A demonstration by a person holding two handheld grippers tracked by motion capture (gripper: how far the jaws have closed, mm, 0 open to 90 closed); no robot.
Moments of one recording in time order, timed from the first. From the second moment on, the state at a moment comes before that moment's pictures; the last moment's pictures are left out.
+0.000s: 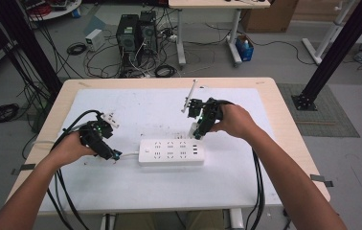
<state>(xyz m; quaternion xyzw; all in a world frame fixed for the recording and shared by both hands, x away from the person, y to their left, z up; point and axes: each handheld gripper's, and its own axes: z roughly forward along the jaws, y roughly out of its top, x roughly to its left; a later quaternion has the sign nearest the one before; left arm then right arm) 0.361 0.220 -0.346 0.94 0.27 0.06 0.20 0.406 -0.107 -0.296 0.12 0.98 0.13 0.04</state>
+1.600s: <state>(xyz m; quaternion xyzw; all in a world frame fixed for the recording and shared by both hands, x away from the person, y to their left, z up) 0.358 0.231 -0.366 0.94 0.28 0.04 0.21 0.407 -0.030 -0.359 -0.01 1.00 -0.02 0.06</state>
